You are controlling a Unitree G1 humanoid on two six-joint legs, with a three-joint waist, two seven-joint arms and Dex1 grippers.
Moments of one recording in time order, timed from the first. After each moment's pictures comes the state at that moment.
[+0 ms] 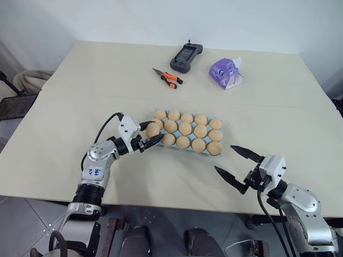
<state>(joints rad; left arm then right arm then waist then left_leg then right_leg) -0.55 0.35 0.00 0.41 -0.22 -0.11 -0.81 0.09 -0.50 -0.13 -0.22 0.41 -0.09 0.85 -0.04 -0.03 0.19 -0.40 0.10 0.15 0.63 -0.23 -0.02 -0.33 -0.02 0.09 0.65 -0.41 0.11</state>
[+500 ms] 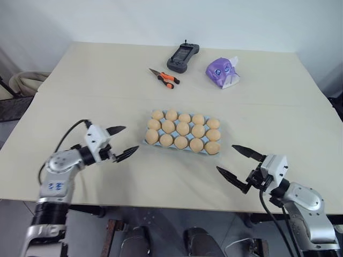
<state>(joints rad) -0.23 0.66 0.19 0.15 -0.29 -0.04 -0.89 0.05 -0.57 -0.16 -0.17 0.42 -0.11 0.91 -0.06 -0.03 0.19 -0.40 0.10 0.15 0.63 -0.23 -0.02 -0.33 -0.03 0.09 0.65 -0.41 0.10</state>
